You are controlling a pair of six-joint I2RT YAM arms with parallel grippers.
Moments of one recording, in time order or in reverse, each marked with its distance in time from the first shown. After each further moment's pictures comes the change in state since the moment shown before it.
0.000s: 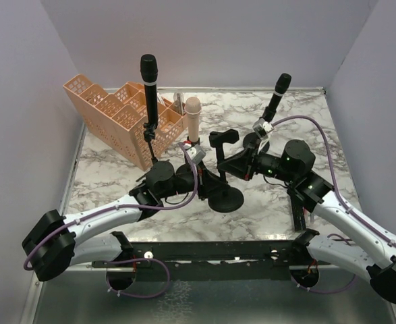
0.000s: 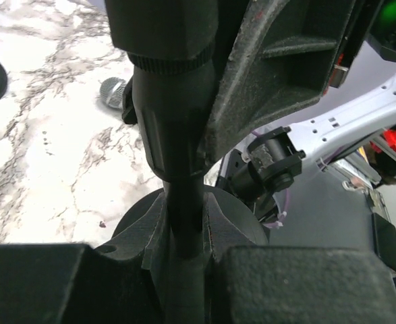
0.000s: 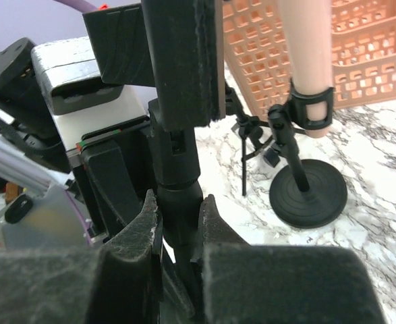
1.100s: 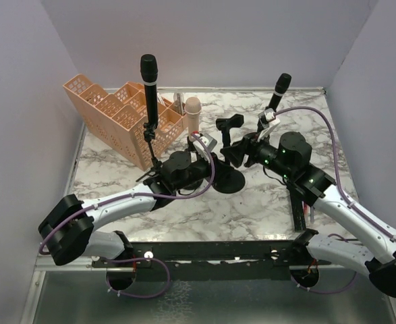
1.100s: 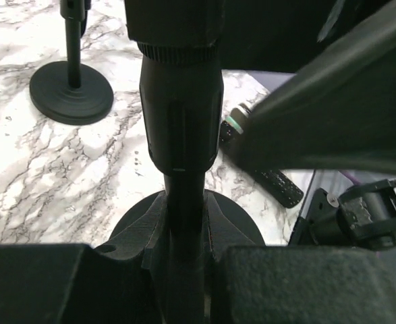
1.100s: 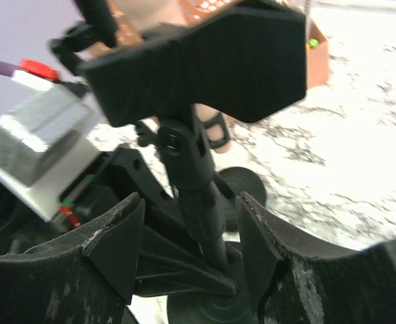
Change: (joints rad) left arm -0.012 0.158 0.136 -0.062 -0.253 0.110; right arm 0.011 0.026 0.119 -0.145 0.319 -0.056
